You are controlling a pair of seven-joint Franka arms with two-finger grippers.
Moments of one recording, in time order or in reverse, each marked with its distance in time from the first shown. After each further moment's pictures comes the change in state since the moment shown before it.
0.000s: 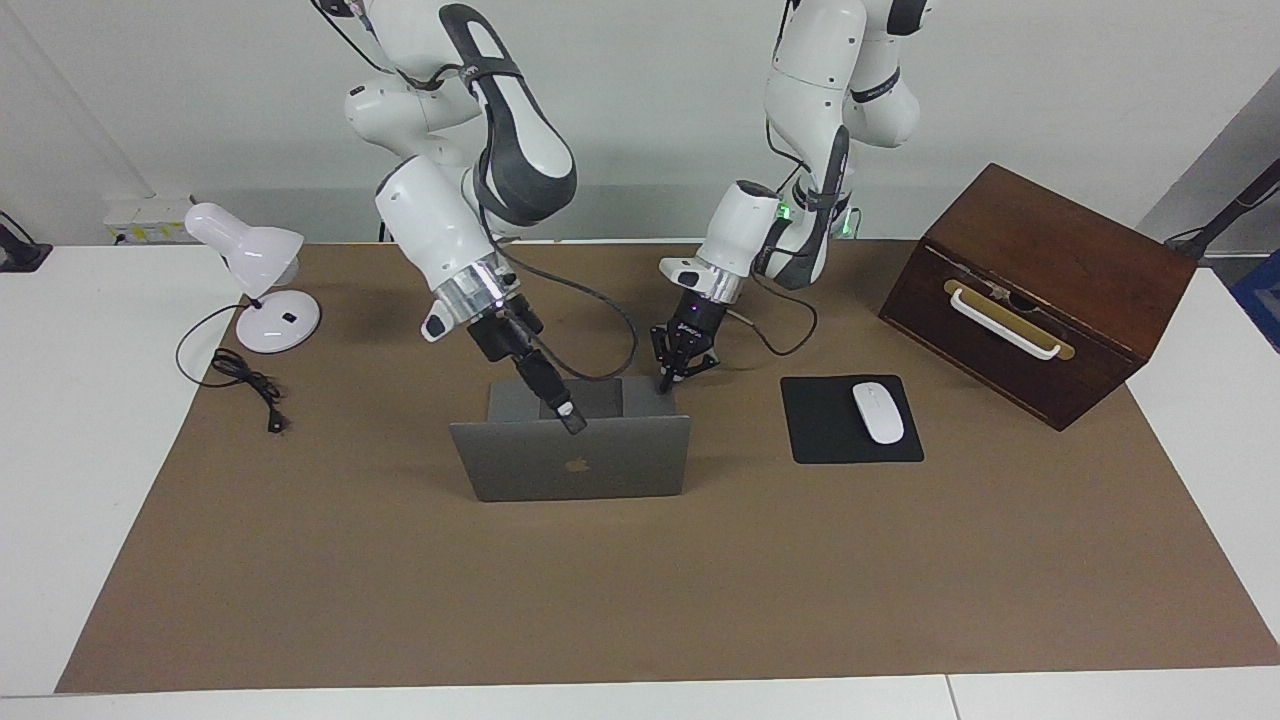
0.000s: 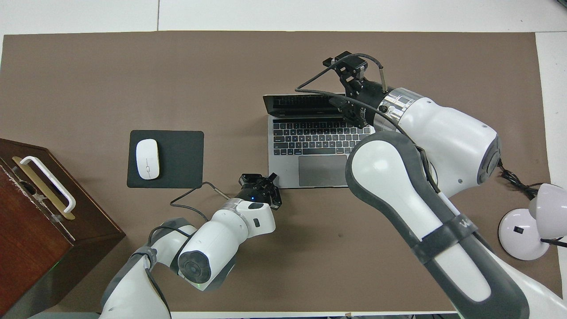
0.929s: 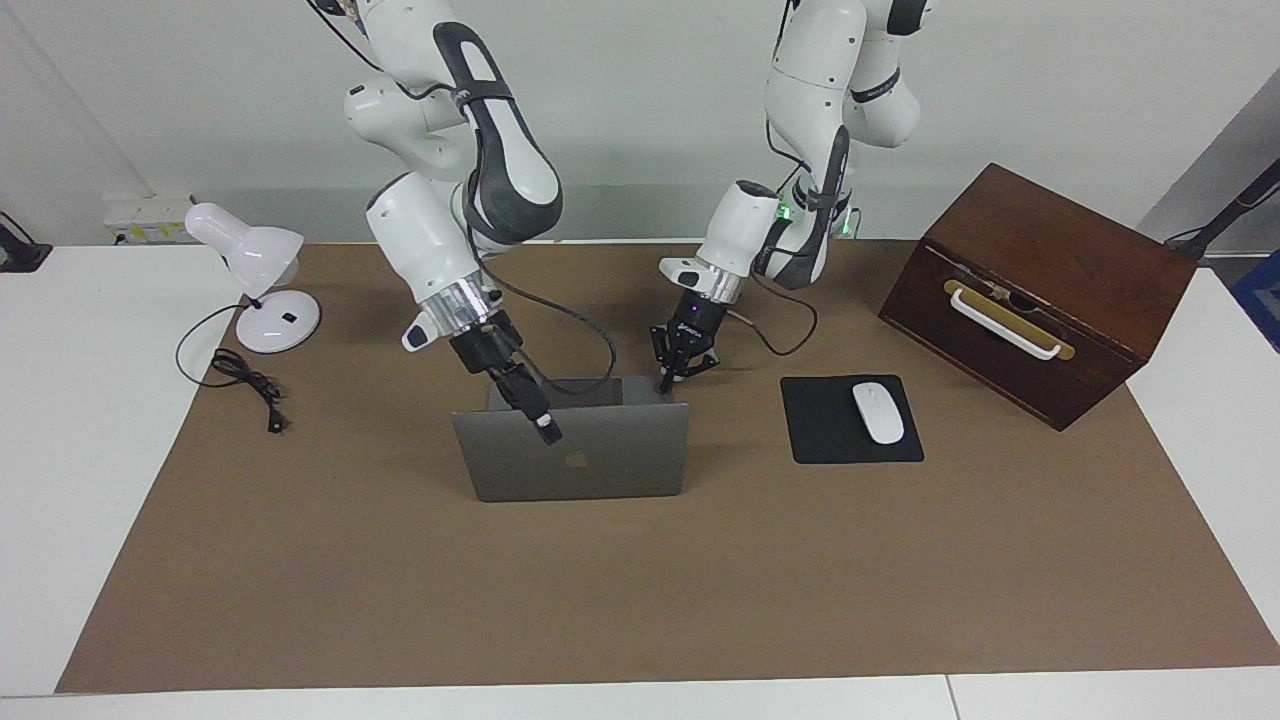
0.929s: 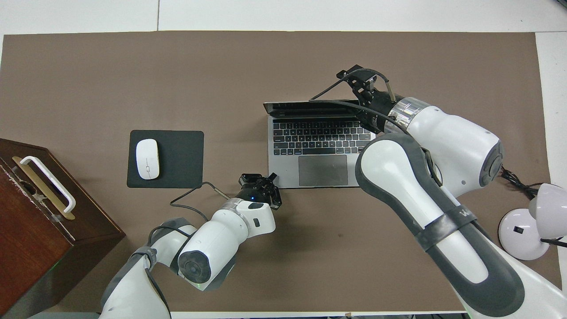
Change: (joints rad) left arm 0.000 0.000 0.000 0.000 0.000 -0.001 -0.001; right arm -0.044 0.025 -0.014 -0.060 -0.002 0.024 -0.186
